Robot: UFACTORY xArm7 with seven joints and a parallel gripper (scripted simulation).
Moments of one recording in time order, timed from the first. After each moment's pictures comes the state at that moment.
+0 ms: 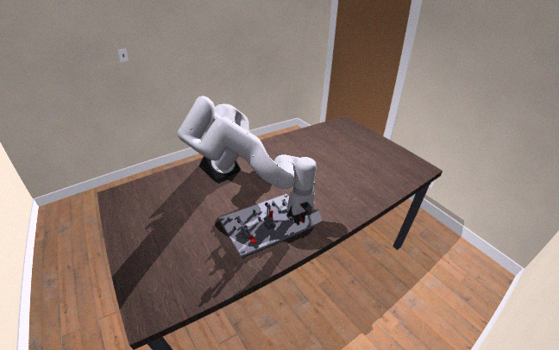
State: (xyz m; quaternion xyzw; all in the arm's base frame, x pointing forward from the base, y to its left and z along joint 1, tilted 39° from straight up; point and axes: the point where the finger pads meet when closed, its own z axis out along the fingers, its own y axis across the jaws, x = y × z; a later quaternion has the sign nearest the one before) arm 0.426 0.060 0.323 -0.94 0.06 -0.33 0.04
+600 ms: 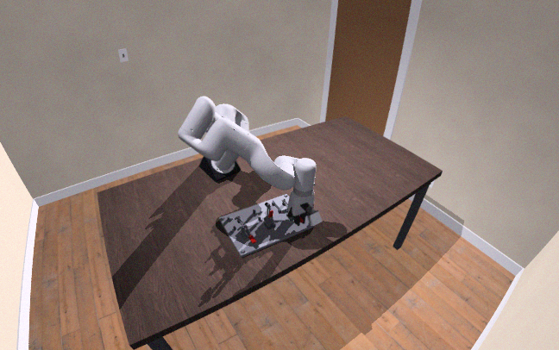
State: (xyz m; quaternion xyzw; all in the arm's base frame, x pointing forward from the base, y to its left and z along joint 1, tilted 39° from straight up) arm 0.429 0.060 0.321 -0.94 0.06 -0.33 0.04
